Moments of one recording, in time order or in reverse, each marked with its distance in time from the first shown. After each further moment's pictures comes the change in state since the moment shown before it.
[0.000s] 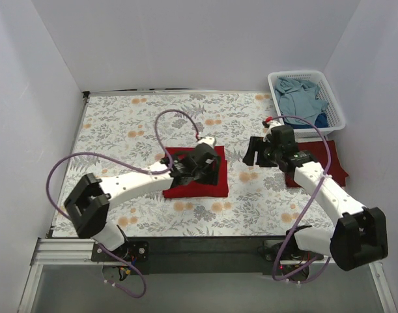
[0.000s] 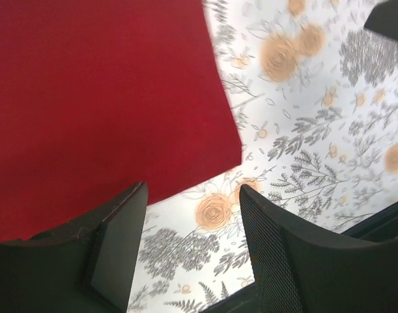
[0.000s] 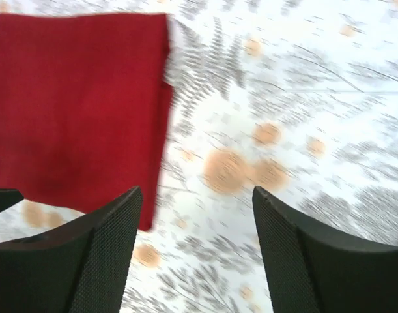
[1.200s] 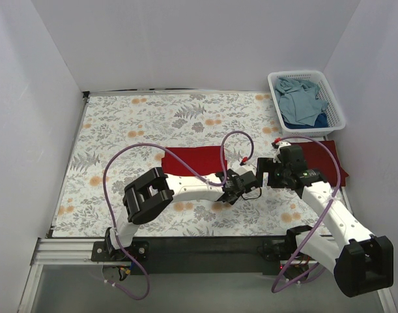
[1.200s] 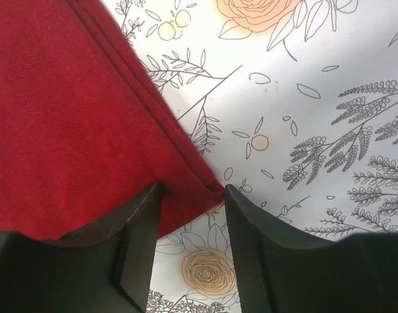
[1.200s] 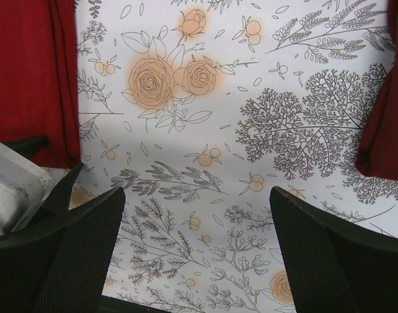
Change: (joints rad) left arm -0.299 0.571 0.400 -0.165 -0.327 0.261; right arm -0.070 -0.251 -0.189 -0.245 0.106 -0.106
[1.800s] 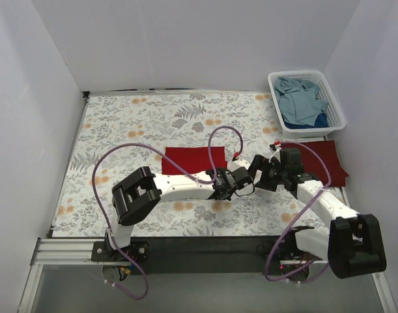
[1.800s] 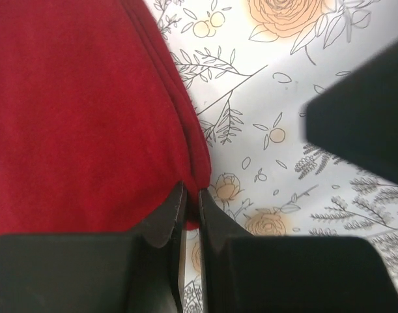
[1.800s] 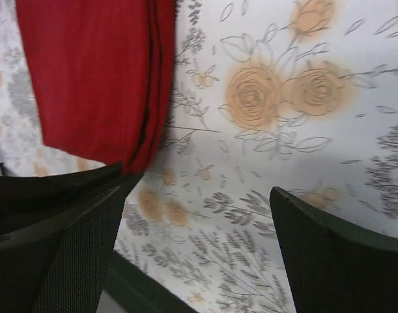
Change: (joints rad) left arm 0.023 -0.092 -0.085 0.047 0.017 -0.058; right arm -0.075 0.103 -0.136 0.320 -0.339 0.233
